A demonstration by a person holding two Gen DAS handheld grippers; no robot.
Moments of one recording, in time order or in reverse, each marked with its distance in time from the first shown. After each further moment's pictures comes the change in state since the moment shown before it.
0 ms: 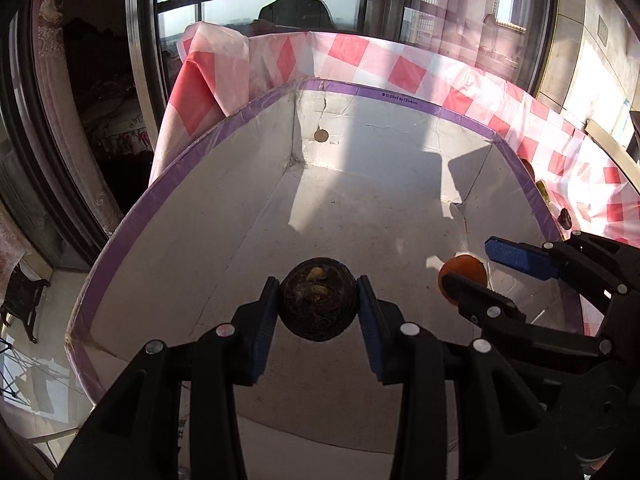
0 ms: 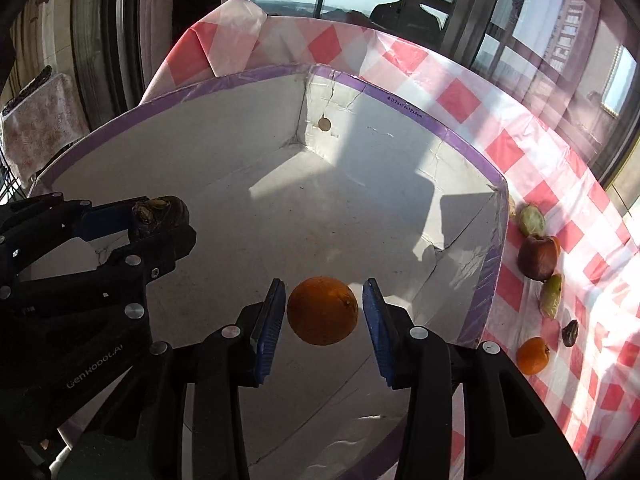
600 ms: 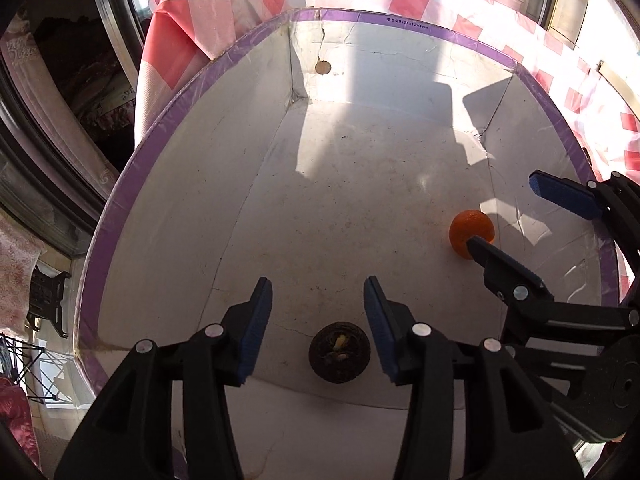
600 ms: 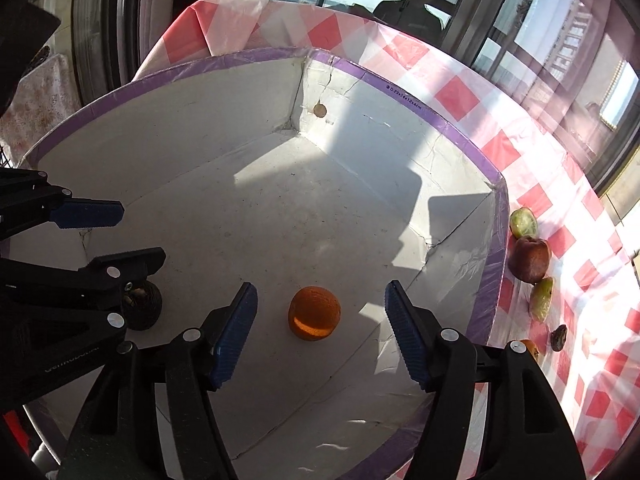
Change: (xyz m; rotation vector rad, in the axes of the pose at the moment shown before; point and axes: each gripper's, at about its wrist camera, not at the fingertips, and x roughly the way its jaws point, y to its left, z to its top) left arm 0.020 0.002 0.001 0.079 0.224 0.071; right arm 0.003 -0.004 -0.008 -0.017 -0.022 -0.013
